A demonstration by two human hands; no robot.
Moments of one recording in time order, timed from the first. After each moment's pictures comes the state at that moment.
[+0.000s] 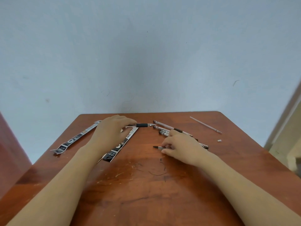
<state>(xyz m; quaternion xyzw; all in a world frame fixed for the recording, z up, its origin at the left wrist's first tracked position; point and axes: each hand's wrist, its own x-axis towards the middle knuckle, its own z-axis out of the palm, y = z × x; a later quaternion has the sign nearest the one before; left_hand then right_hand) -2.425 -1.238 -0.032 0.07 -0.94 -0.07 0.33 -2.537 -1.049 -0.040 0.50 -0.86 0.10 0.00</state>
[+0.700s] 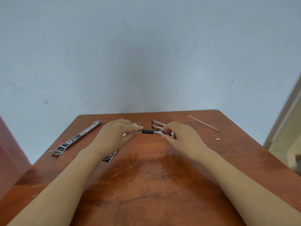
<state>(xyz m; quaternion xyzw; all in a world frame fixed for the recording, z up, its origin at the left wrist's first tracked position) -2.425 -1.231 -0.036 -0.01 -0.95 -0.11 0.29 -2.538 -1.046 -0.033 0.47 -0.84 0.25 0.08</state>
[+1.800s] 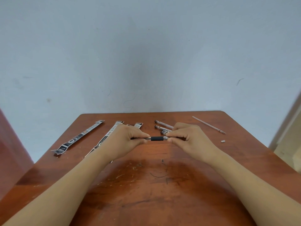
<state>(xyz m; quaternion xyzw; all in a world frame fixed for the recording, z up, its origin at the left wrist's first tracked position) -2.424 -1.211 -0.033 0.00 -0.93 -0.27 0.24 -2.543 -1.037 -0.033 0.57 -0.74 0.36 0.06</state>
